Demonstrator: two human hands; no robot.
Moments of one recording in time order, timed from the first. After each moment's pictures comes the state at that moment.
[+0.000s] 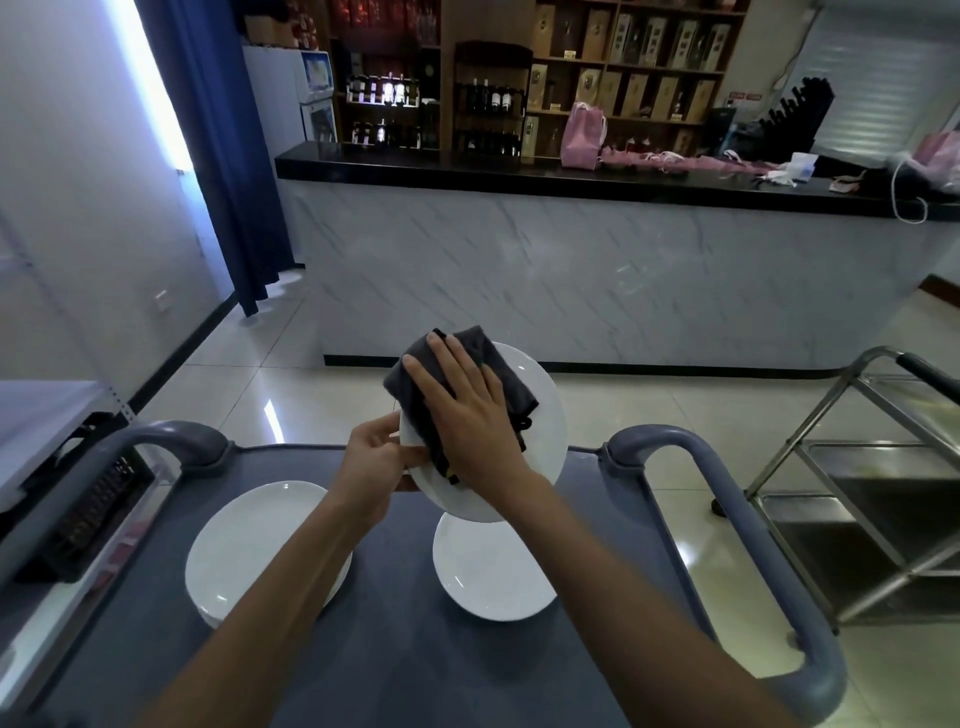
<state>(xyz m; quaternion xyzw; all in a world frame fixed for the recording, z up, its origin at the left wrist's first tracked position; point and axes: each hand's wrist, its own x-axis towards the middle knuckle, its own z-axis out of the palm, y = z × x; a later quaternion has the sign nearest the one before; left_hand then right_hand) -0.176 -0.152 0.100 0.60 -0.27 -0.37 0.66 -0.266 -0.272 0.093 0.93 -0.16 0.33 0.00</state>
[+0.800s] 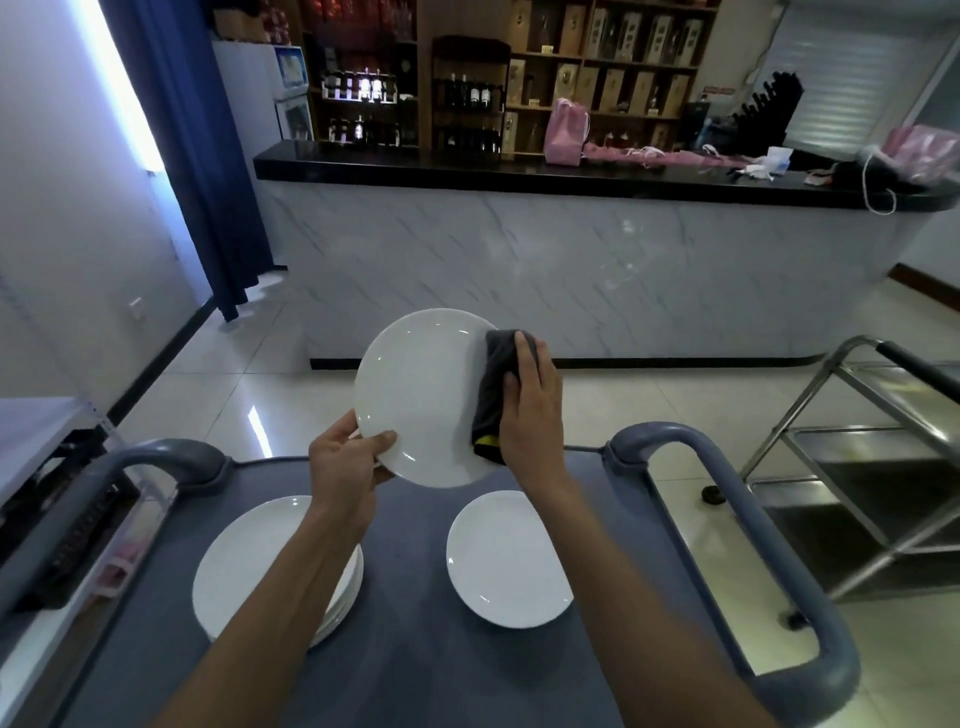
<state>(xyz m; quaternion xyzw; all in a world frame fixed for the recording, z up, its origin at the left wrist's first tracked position) -0.138 -0.146 0.096 0.55 -0.13 -0.32 0.76 -0.272 -0.291 0.101 0.79 -0.36 0.45 -0.21</state>
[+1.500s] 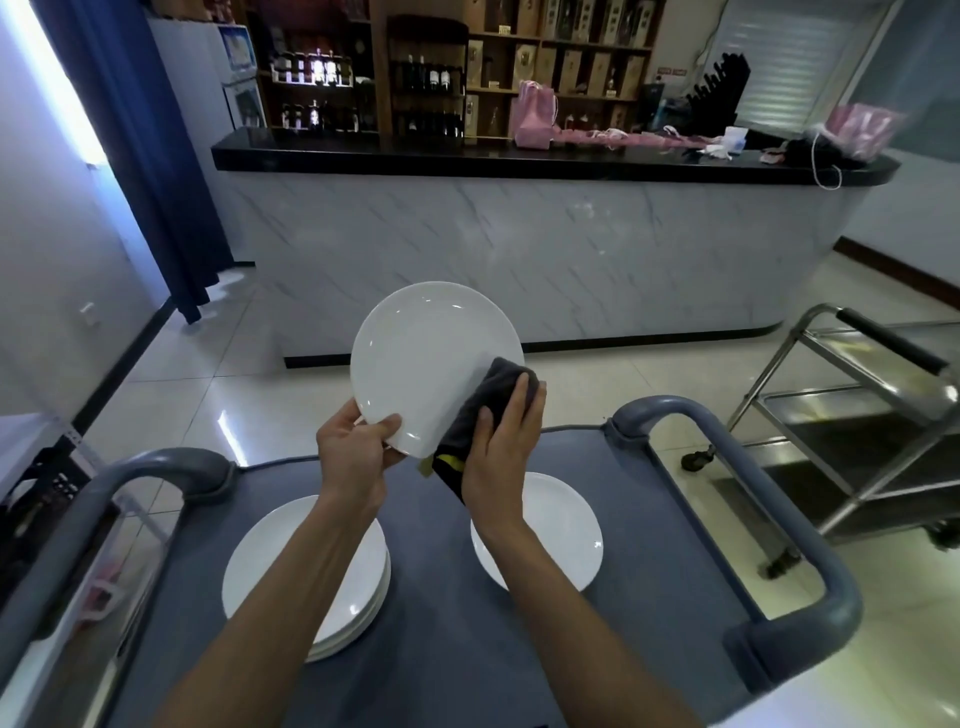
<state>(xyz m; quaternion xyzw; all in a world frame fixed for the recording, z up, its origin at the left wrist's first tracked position) -0.101 -0.134 0.098 0.53 -0.15 -0.34 0.76 -0.218 -0.204 0.057 0.67 -0.45 0.49 -0.32</state>
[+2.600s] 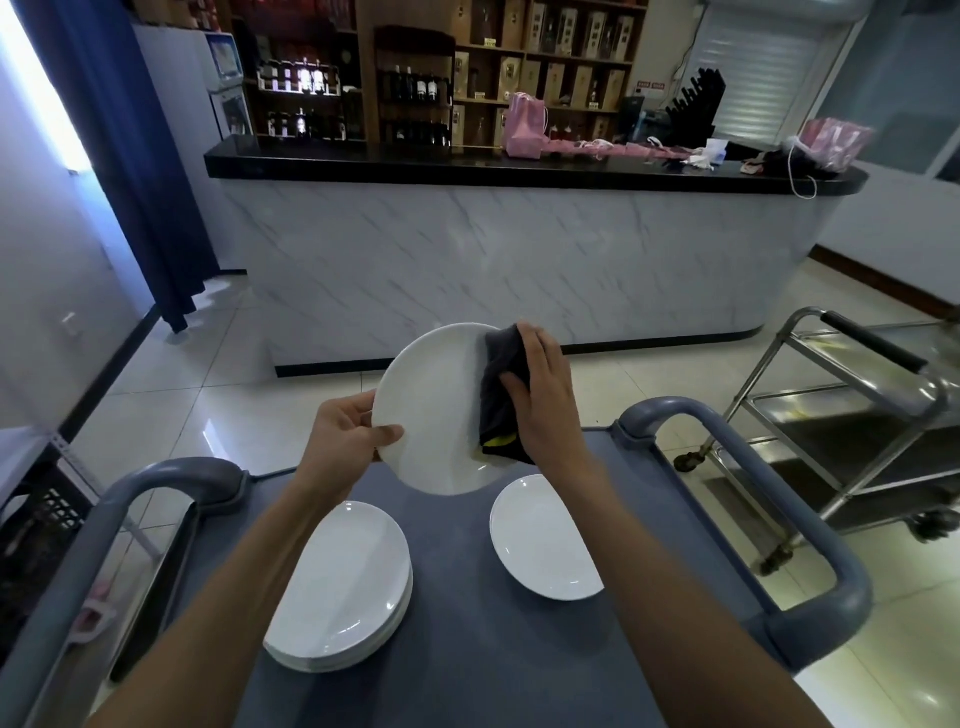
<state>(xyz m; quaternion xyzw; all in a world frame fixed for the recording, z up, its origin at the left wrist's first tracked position) -0.034 -0.108 0.103 0.58 -0.38 -0.35 0.63 -0.231 -0.250 0.108 0.82 -0.35 0.44 -0.13</state>
